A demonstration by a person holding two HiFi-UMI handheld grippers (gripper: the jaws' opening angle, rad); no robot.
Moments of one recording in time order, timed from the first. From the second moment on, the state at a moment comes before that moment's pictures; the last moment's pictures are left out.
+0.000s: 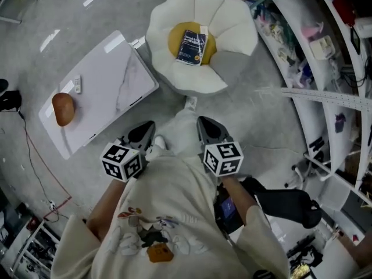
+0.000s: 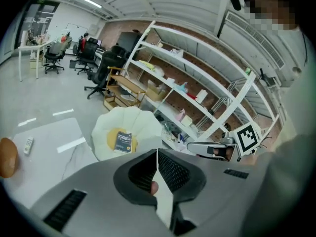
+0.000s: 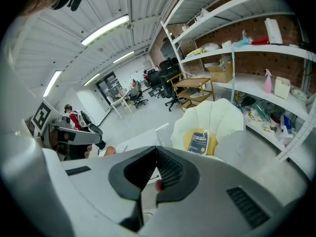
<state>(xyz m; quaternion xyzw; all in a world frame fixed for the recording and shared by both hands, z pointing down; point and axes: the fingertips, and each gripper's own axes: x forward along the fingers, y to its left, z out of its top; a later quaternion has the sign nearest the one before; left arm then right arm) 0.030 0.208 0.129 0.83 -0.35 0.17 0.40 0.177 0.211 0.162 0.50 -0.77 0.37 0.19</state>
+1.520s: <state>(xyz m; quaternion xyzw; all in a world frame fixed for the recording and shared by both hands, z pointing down) 0.193 -0.061 0.468 0.79 -0.32 0.29 0.44 0.287 -0.052 0.493 0.47 -0.72 0.46 0.20</state>
